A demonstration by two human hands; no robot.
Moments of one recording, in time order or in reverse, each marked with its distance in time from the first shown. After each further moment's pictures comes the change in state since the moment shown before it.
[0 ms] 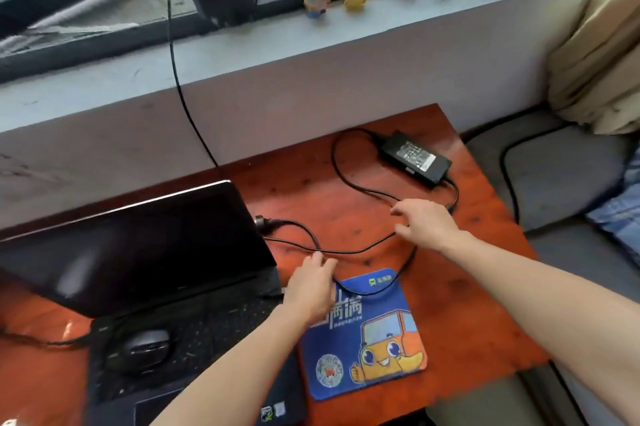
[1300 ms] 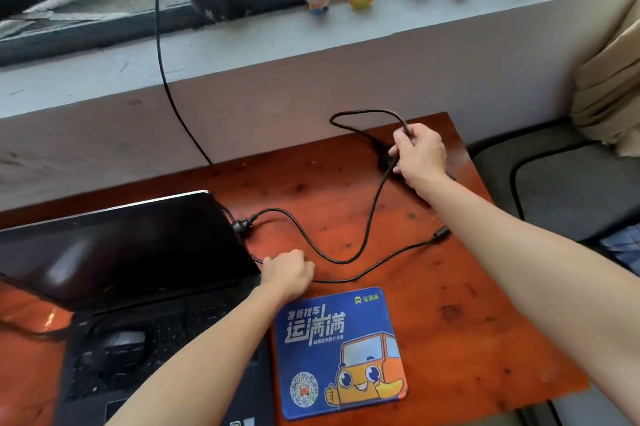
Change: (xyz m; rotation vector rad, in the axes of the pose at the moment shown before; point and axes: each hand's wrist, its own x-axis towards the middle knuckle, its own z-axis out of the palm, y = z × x) left_hand 0.053 -0.012 -0.016 -0.056 -0.057 -0.355; right_hand 0.093 -0.015 -0.083 0.976 0.450 0.316
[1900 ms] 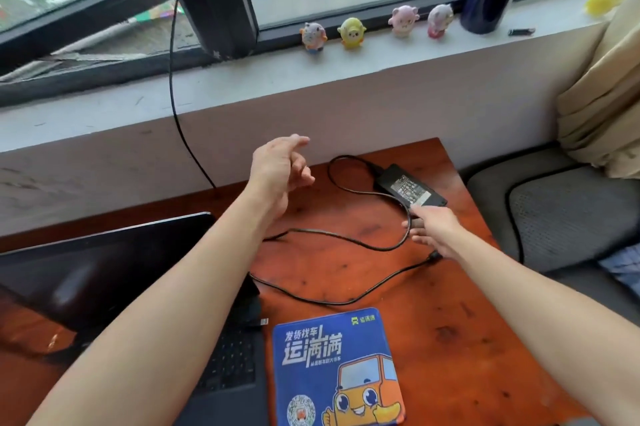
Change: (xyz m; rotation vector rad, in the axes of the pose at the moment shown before) left_hand 0.002 0.065 -0.195 -1.633 0.270 0.135; right_hand -0.017 0.071 -0.040 0.260 -0.286 0.559
